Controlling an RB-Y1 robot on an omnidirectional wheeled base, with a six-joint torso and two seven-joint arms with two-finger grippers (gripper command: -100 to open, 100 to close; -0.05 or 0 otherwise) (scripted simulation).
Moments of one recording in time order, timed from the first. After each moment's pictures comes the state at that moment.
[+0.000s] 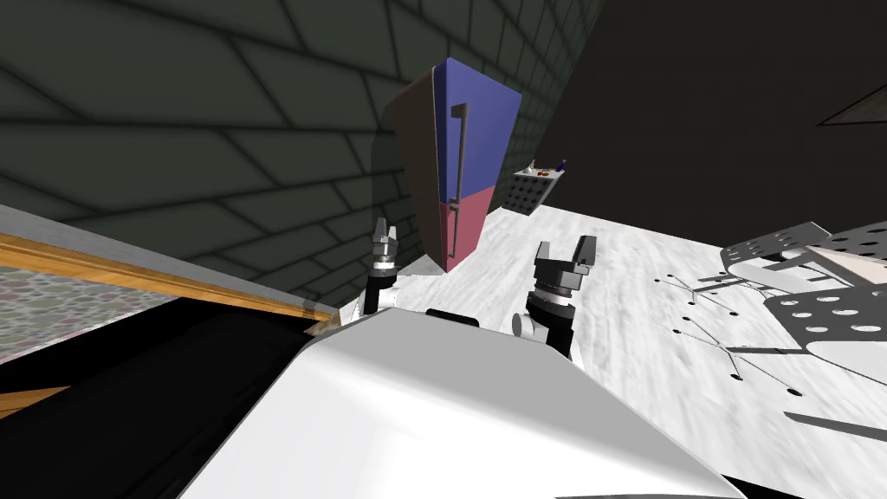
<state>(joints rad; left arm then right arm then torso) 0.48 -0.01 0.03 -2.26 -0.06 -0.43 -0.03 0.49 0.03 0.03 -2.23 0.08 -0.56 -0.10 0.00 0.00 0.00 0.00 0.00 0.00</state>
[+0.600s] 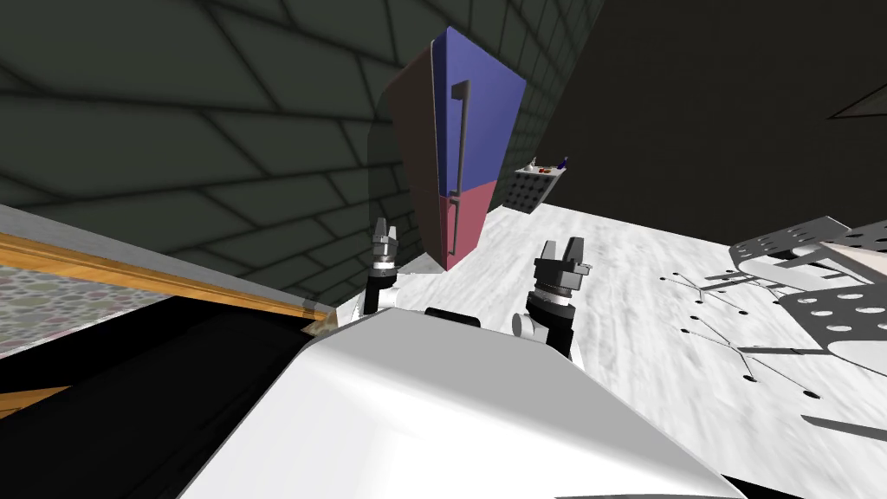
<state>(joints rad) 0.48 -0.01 0.03 -2.26 -0.06 -0.43 -0.03 0.49 0.03 0.03 -2.23 0.08 -0.56 -0.10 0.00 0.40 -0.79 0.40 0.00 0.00</state>
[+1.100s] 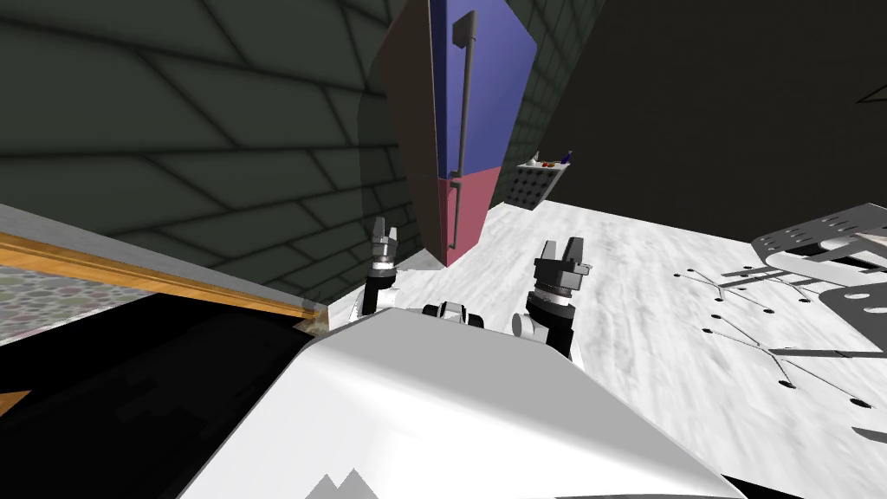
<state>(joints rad) 0.49 0.01 0.03 -2.26 -0.06 -0.43 -0.03 0.49 0.03 0.03 -2.23 0.08 -0.56 -0.10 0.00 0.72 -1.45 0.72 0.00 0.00</state>
